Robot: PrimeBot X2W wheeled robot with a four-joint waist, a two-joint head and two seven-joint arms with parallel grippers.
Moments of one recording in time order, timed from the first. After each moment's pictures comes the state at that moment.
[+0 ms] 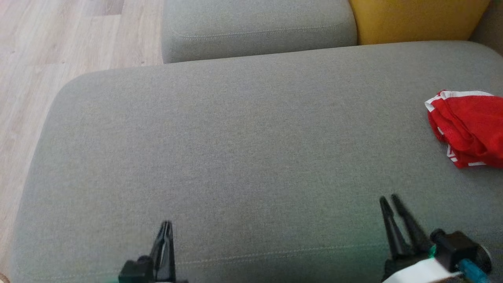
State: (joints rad) left arm 0.23 0.06 -0.31 0.05 -0.10 0.22 -0.26; right arm 0.18 -0.05 0.00 0.02 0.10 0.13 -0.25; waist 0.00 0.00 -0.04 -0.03
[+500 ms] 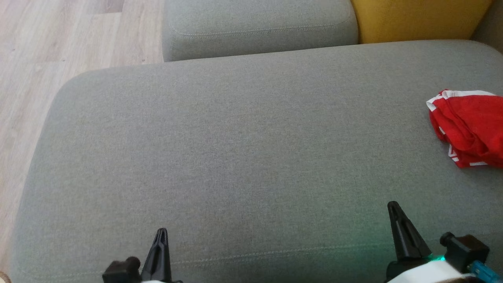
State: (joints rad) left arm 0.24 0.06 -0.30 0.09 -0.27 0.19 -0.23; right arm 0.19 -0.05 0.00 0.07 0.27 0.13 -0.23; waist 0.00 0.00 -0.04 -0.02
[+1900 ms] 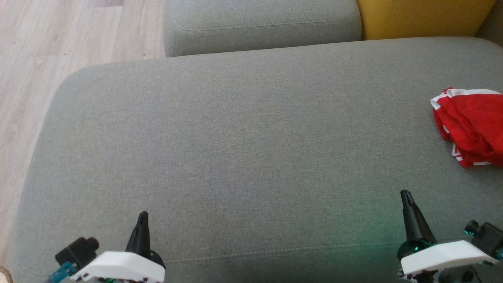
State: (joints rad) left arm 0.13 0.07 -0.19 0.16 -0.79 0.07 -0.13; right arm 0.11 -0.06 -0.02 0.15 0.79 0.13 -0.12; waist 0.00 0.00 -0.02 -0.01
